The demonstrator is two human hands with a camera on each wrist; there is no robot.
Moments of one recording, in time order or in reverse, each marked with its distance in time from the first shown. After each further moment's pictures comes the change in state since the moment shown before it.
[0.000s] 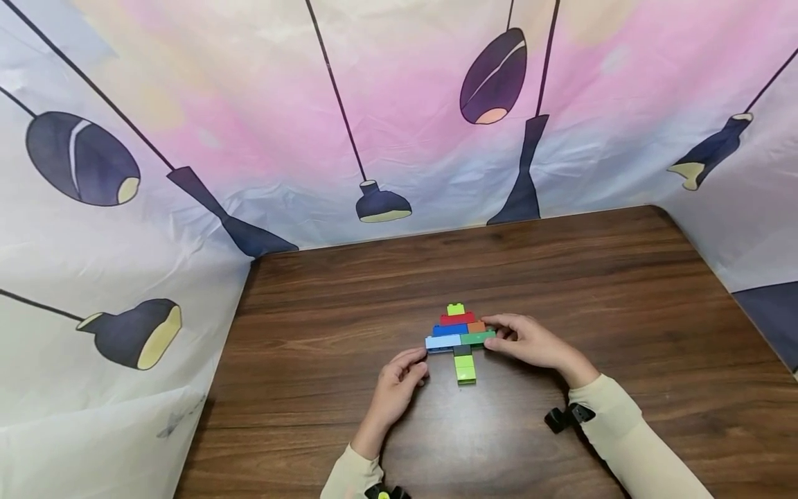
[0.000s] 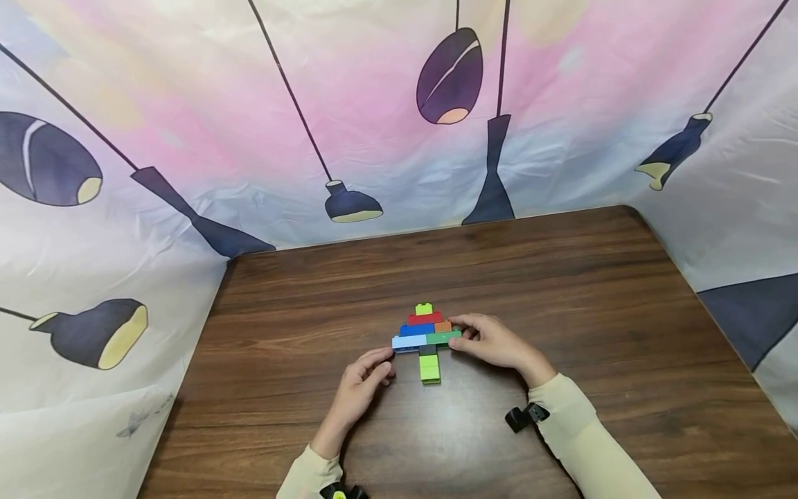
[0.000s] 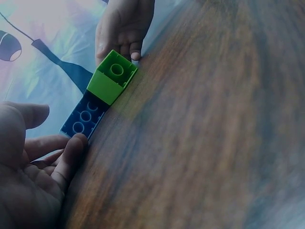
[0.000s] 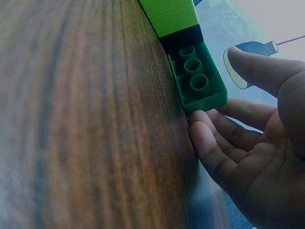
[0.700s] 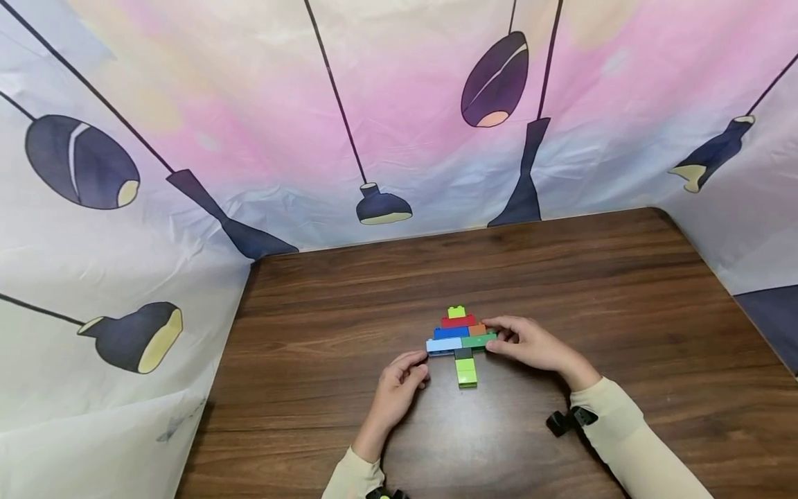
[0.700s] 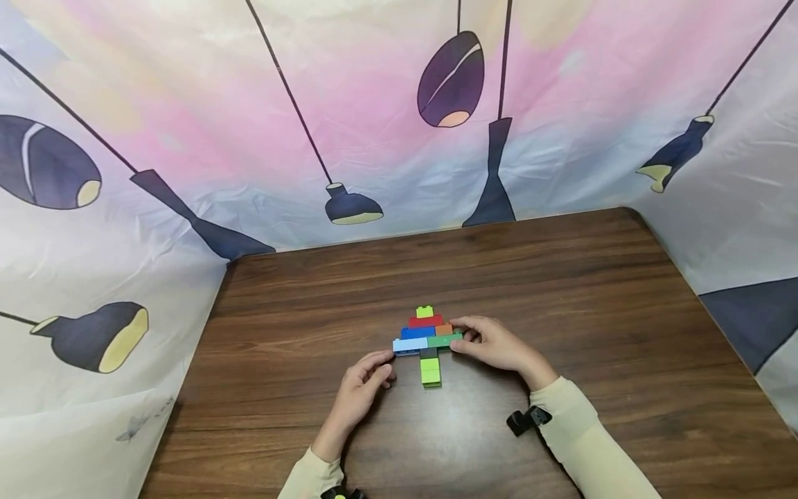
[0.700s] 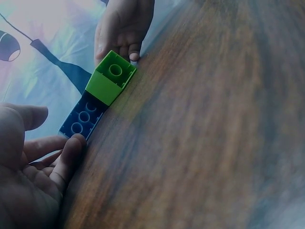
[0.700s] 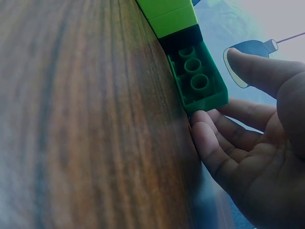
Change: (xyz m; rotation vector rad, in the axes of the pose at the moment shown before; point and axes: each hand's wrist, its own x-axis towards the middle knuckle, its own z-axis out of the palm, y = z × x) left_hand 0.002 0.003 0.000 -0.007 0.006 -0.015; right_hand 0.002 0.002 0.001 -0.001 0.010 -0.005
